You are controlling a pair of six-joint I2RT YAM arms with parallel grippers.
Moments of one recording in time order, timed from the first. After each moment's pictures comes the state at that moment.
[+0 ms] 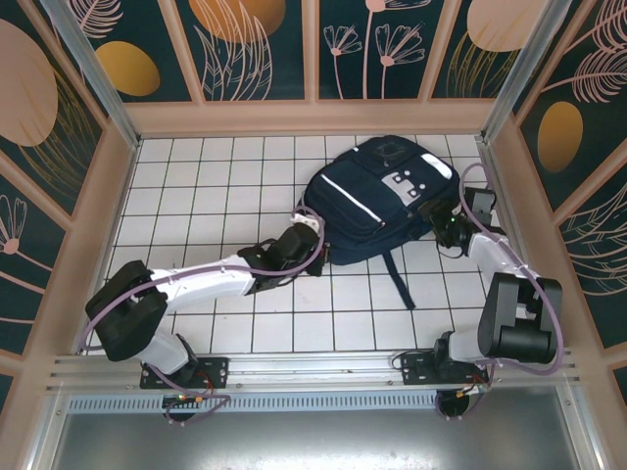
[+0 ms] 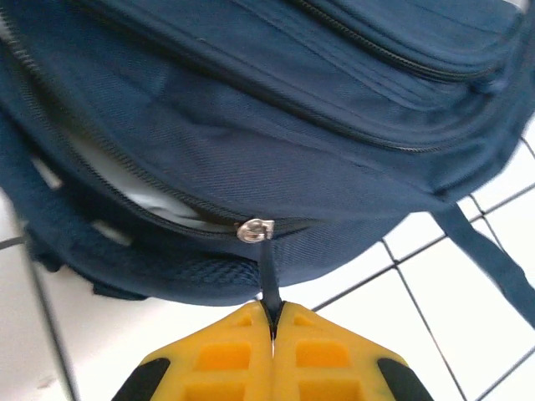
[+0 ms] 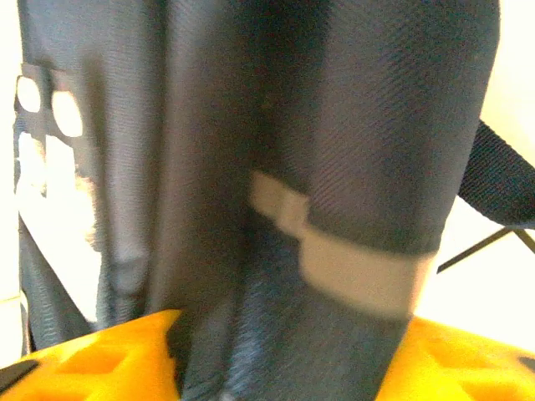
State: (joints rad) left arm -0.95 1.55 0.89 -0.07 -0.12 -0.59; right arm -0.13 1.38 0.76 -0.20 -0.37 0.82
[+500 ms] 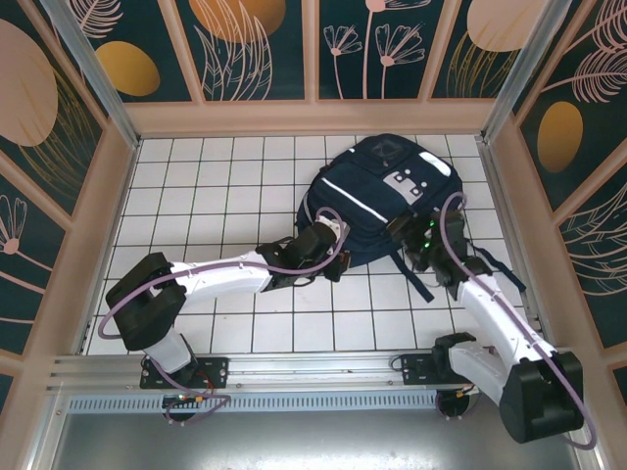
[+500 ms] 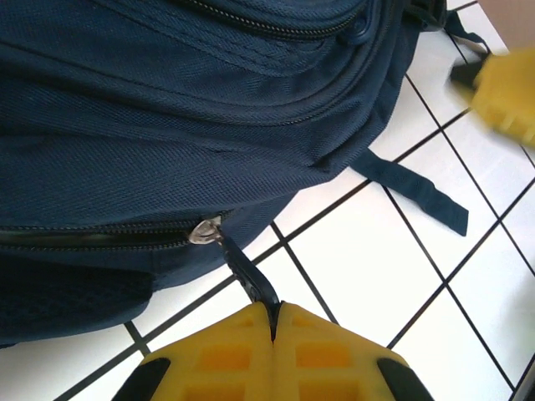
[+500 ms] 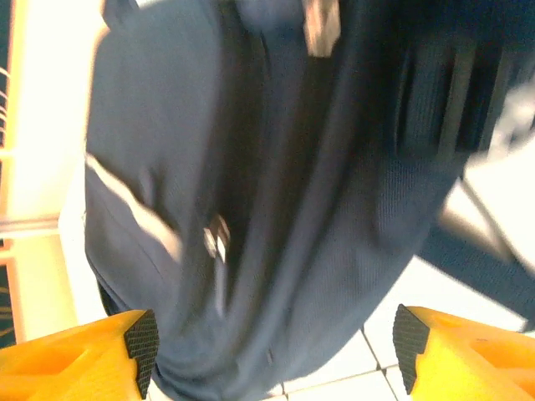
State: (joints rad) left arm -1.00 1.64 1.00 -0.07 0.03 -0.58; right arm 0.27 0.96 0.54 -0.29 -0.22 1.07
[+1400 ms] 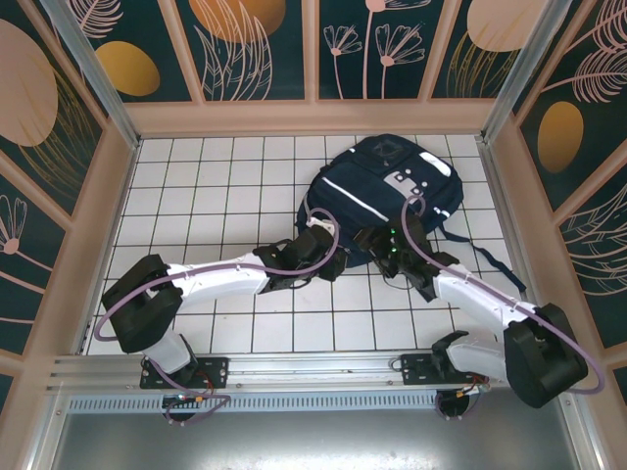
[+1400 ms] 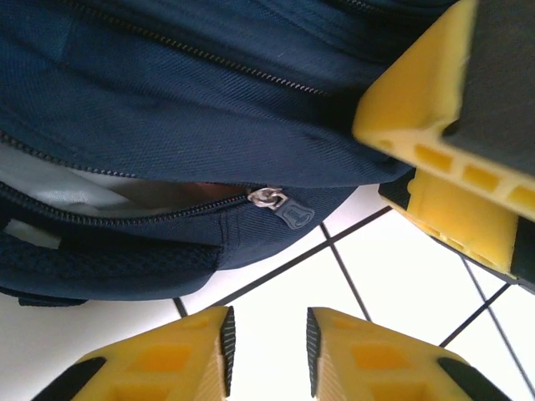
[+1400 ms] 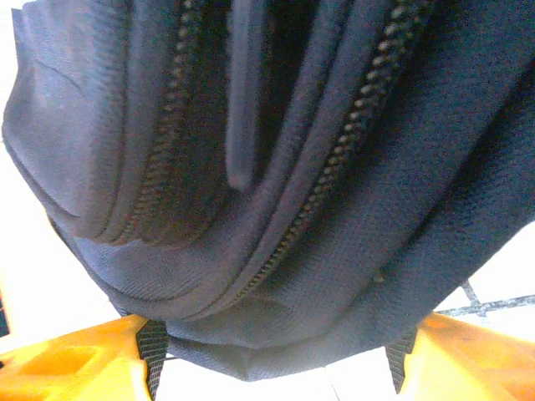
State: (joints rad) left arm -1.00 1.63 0.97 -0.11 -0.07 -0.66; right arm 0.48 1.15 0.55 -0.13 -0.20 1.18
